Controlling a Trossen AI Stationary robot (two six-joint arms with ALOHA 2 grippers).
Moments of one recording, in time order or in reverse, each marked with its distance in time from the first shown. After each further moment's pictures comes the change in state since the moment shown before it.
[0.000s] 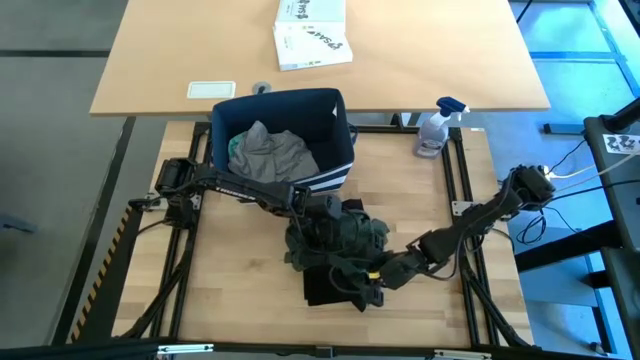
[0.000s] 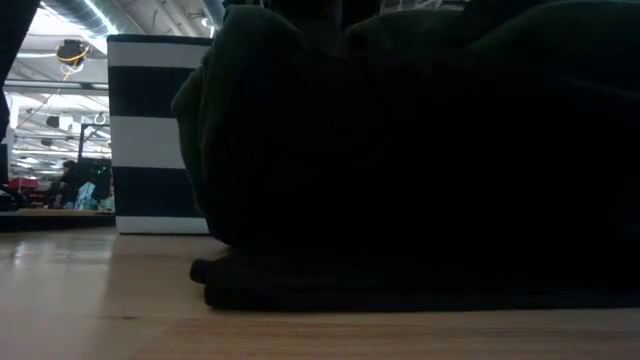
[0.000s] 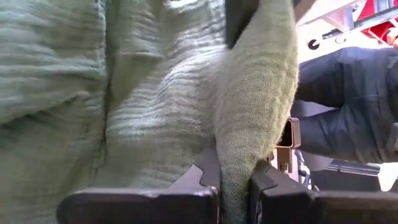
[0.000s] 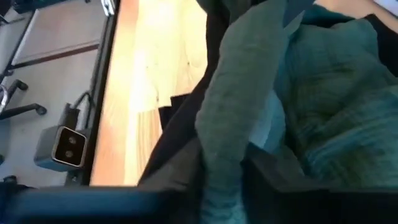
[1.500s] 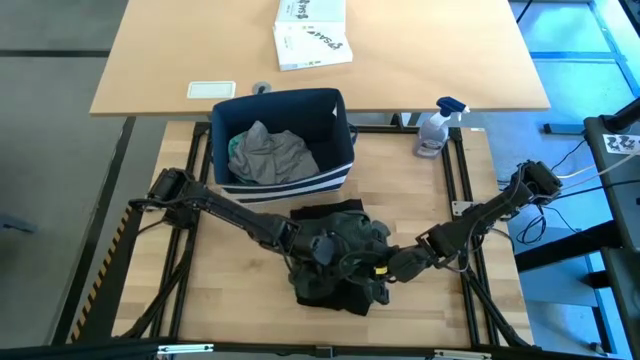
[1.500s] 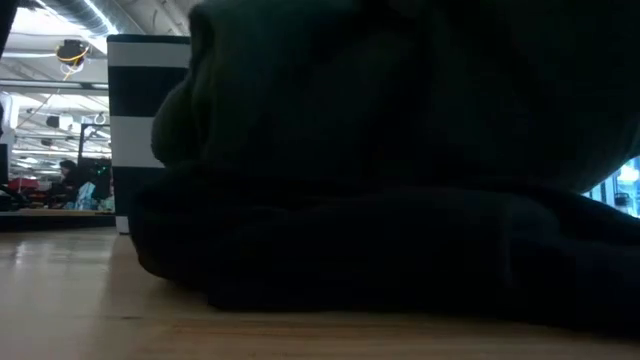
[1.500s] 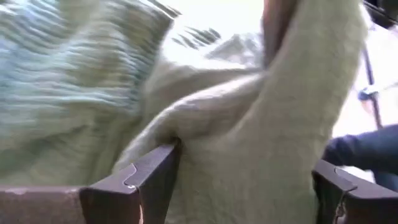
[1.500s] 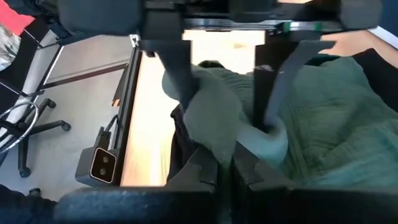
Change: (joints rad) left arm -0.233 0.000 0.000 0.156 -0.574 -0.192; right arm -0.001 -0.090 -0.001 0.031 -0.016 -0.029
